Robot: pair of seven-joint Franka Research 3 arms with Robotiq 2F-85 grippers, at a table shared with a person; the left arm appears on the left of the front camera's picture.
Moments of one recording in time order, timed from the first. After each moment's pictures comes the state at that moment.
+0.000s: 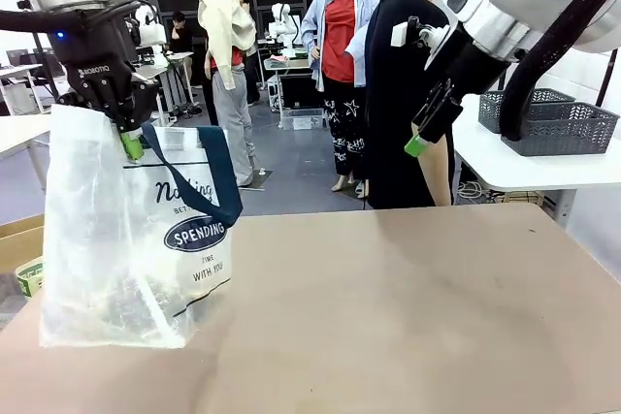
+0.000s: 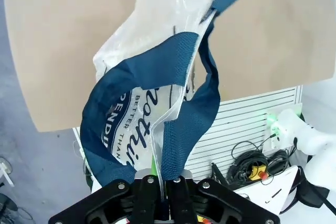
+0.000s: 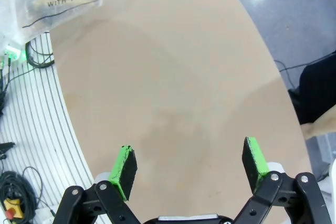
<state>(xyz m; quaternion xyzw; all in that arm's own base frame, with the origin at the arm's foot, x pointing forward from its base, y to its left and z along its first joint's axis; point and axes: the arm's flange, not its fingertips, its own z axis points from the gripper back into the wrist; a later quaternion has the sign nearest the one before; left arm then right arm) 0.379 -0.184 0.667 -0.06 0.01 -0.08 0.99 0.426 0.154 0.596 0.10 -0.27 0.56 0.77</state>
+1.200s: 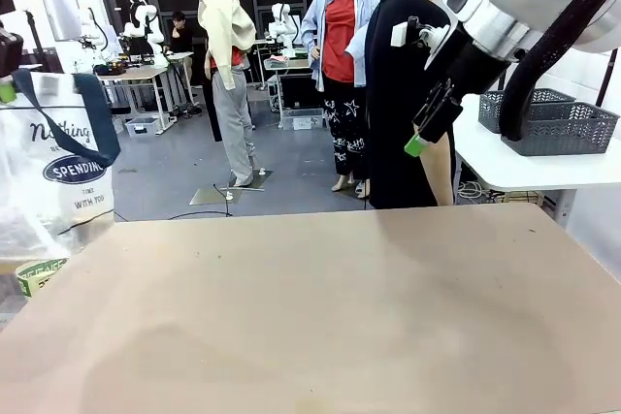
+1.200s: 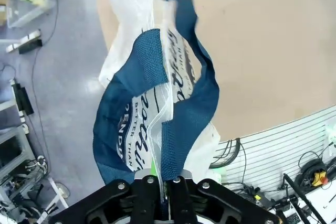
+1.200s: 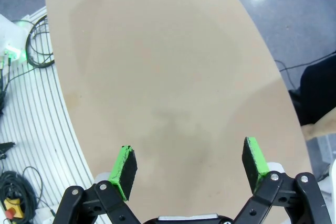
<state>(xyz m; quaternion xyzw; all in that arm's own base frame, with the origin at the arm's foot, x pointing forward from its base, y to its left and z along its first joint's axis) 0.447 0.002 0.733 0.03 -0.06 -0.14 0.99 0.425 0.154 0.596 0.10 -0.27 0.56 0.77</state>
